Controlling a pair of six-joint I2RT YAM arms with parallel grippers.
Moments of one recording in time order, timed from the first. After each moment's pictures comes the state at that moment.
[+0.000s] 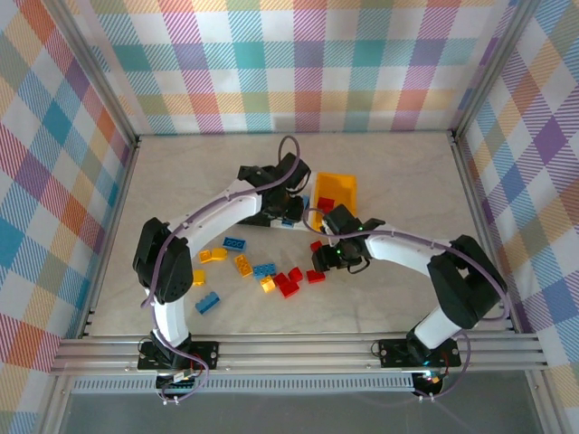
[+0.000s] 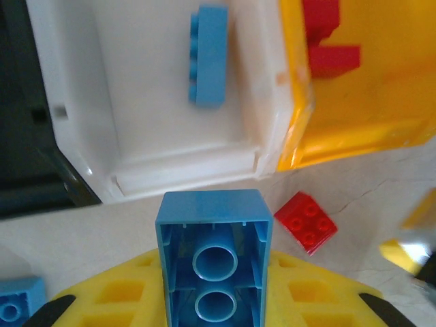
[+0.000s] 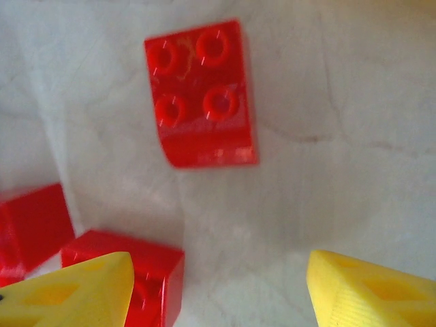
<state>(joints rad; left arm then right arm) -0.70 1.87 1.68 -0.95 -0.07 -0.43 0.67 1.59 0.89 -0.53 -0.13 0.37</state>
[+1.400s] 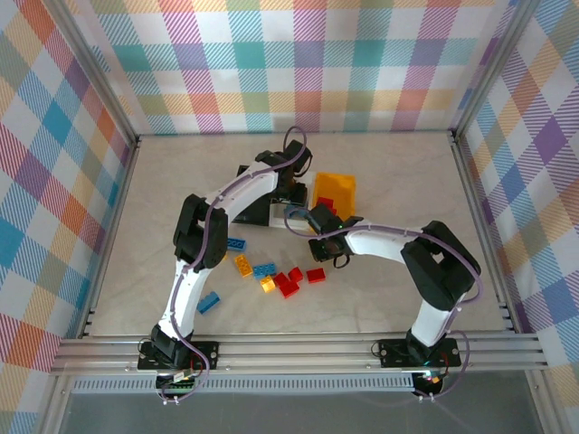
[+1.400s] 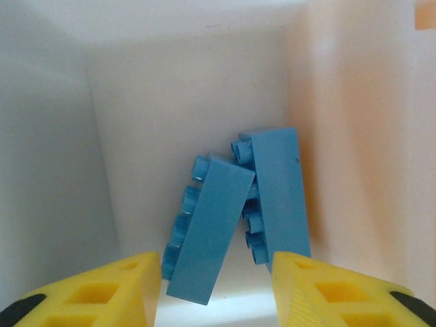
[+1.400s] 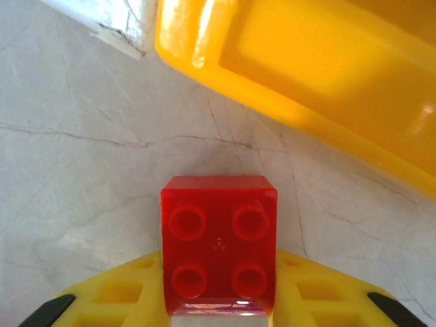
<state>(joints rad) -0.59 2.26 2.00 -0.97 -0.04 -0.36 0.75 1.73 0.98 -0.44 0.12 0.34</state>
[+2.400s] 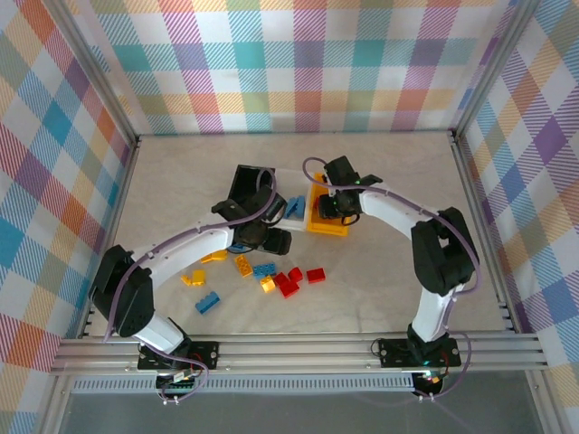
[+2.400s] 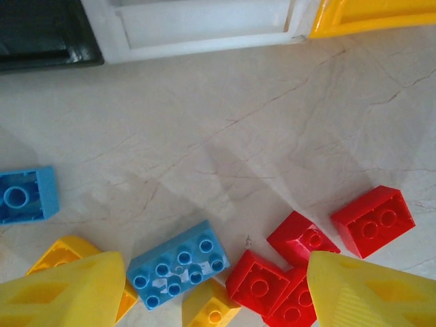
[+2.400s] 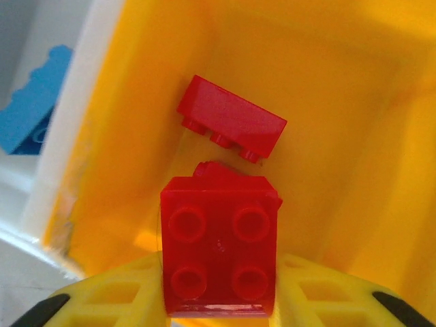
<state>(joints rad) -0.73 1.54 1.18 -0.81 -0.04 -0.45 0.51 1.84 1.33 -0.60 -0.01 0.28</state>
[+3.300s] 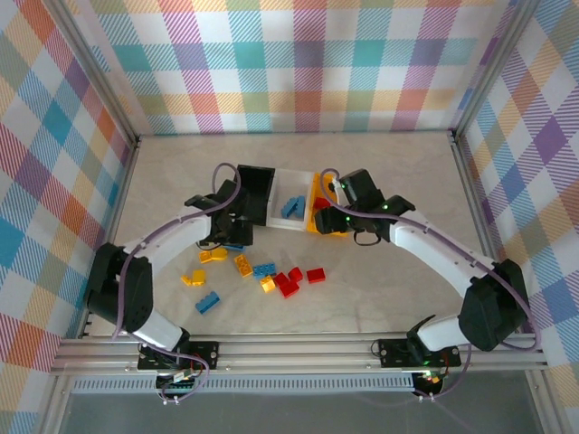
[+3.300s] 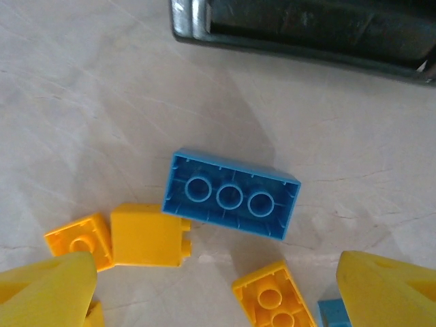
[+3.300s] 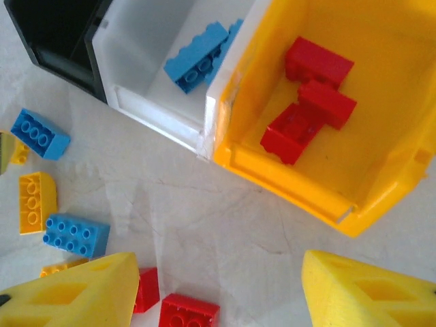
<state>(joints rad) -0.44 1.56 1.07 -0.82 -0.16 -0.45 0.58 1.39 1.10 -0.62 -0.11 0.32</state>
